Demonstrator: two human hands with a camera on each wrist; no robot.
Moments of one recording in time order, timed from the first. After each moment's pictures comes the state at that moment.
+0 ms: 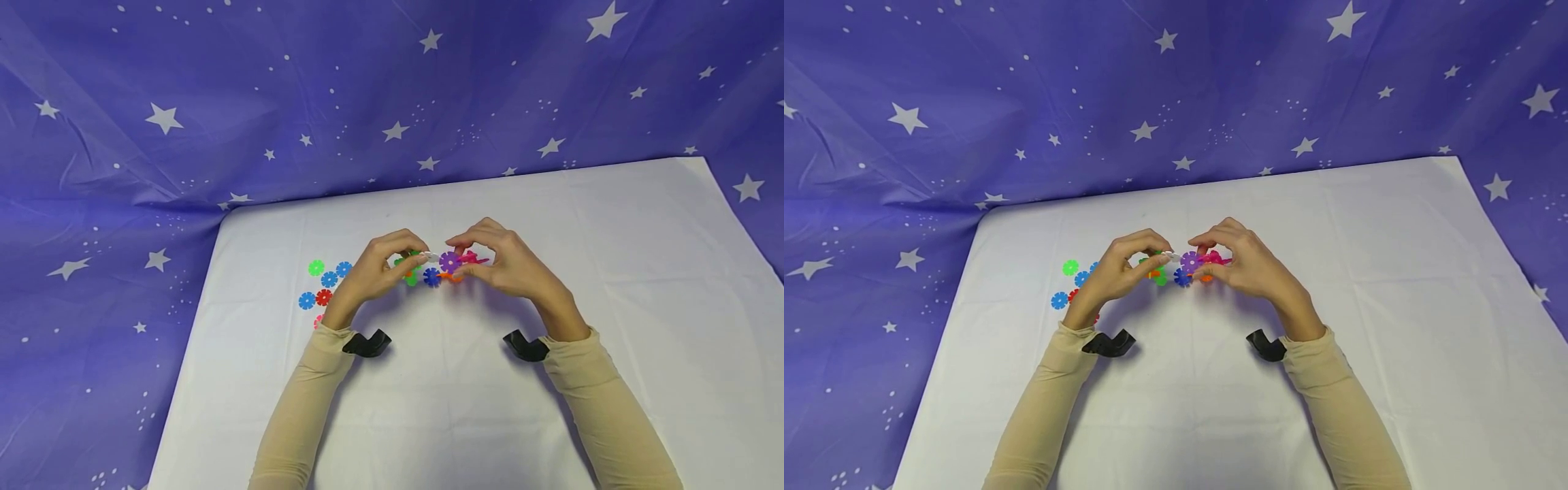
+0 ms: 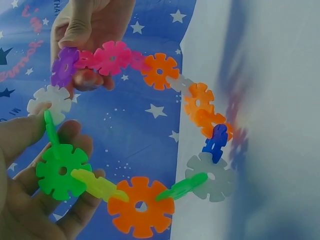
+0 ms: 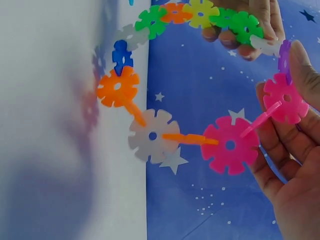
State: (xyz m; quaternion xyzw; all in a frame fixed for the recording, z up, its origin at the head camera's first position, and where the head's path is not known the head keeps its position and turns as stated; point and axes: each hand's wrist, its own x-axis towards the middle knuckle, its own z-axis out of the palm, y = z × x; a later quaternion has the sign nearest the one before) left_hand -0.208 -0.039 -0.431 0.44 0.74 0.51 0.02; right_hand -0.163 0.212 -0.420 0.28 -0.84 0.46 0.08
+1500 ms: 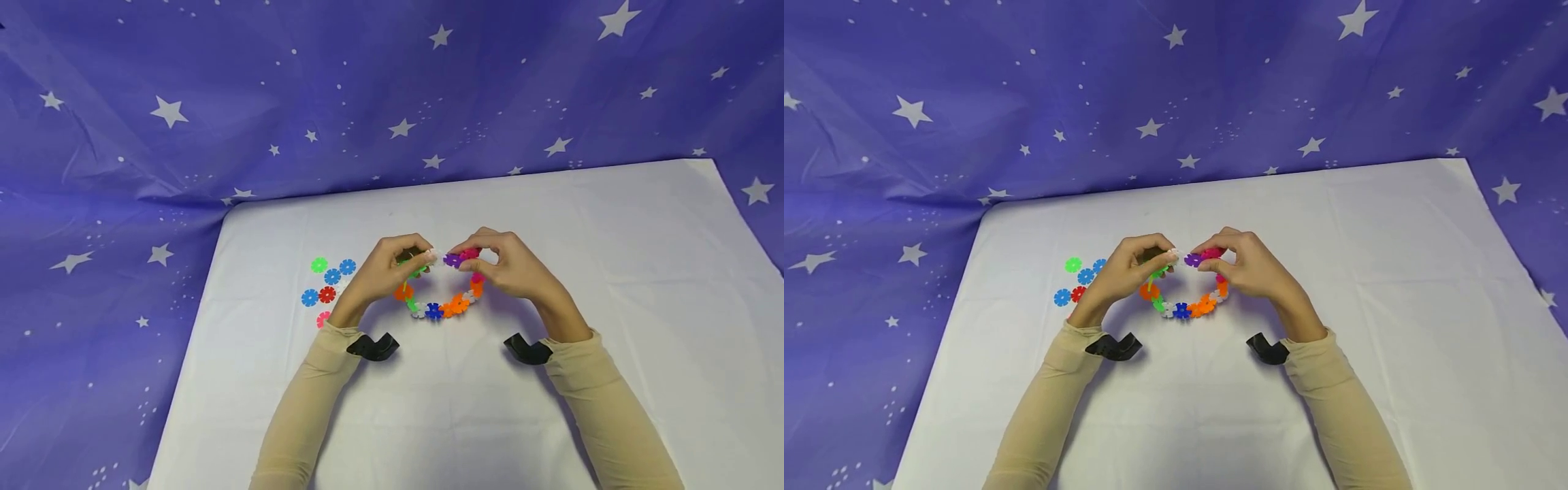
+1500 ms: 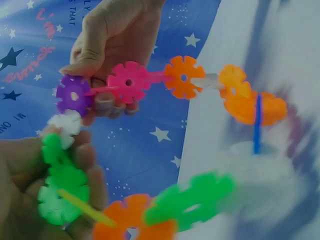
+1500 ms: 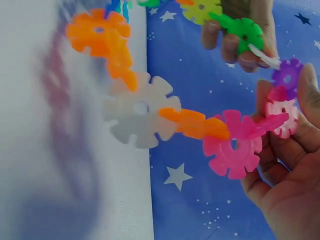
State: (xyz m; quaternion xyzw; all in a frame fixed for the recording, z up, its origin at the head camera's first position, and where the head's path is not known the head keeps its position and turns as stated) left_hand -0.200 -0.034 -0.427 0.34 0.75 0.55 0.12; right_hand -0.162 0.206 -0.420 0.22 -0.83 0.51 -0.01
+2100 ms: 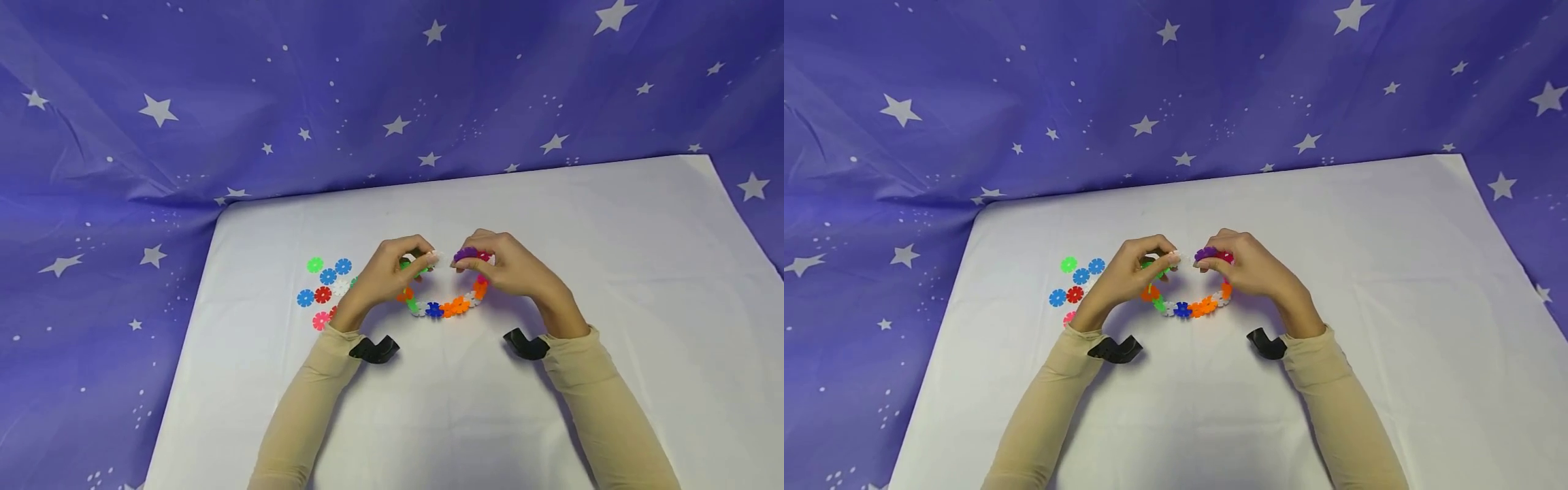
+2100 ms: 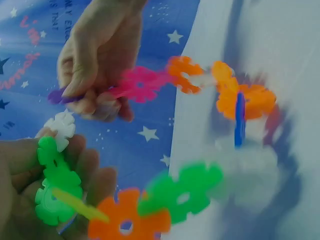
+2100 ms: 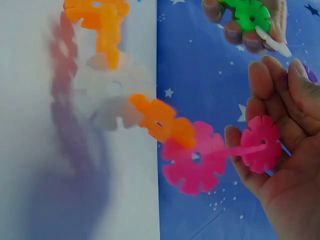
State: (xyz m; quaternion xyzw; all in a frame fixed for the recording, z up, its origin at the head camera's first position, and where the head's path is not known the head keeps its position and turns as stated) left_hand -0.196 -0.026 -0.433 0.34 0.77 0.53 0.12; right_hand -0.166 0.214 -0.428 0.25 -0.85 0.46 -0.03
